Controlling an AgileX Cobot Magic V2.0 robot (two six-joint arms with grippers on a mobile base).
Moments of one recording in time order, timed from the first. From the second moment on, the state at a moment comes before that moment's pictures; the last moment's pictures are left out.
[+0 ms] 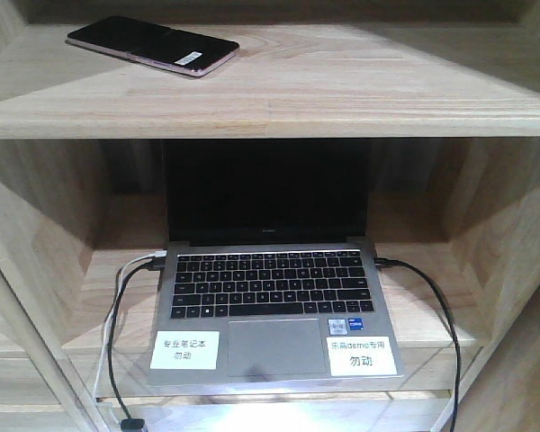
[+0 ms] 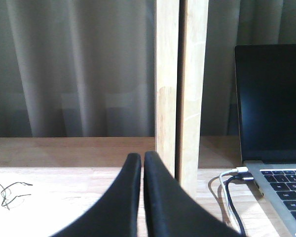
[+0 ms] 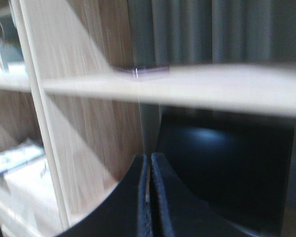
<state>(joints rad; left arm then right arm) 0.06 -0.02 0.03 -0.03 0.09 0.04 0.41 0.20 -0.42 0.73 0.36 -0.57</state>
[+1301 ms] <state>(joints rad) 0.06 -0.02 0.03 -0.03 0.09 0.04 0.41 0.20 -0.42 0.07 0.36 0.01</state>
